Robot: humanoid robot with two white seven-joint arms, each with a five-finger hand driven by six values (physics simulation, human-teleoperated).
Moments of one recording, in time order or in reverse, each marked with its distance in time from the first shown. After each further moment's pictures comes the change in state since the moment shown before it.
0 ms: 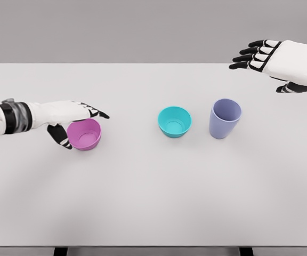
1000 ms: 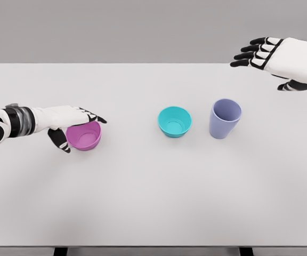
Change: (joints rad) left arm 0.011 -0.017 -0.025 0.051 -0.040 0.001 0.000; right arm -0.005 -0.001 -0.004 0.001 0.000 0.000 0.000
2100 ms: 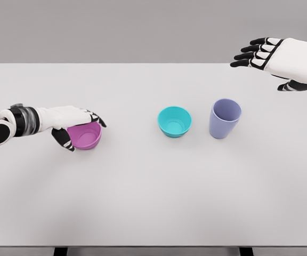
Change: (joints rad) left arm 0.000 -0.034 -0.004 0.037 -0.015 -0.001 0.000; right arm 0.002 0.000 0.000 0.000 0.000 0.000 0.000
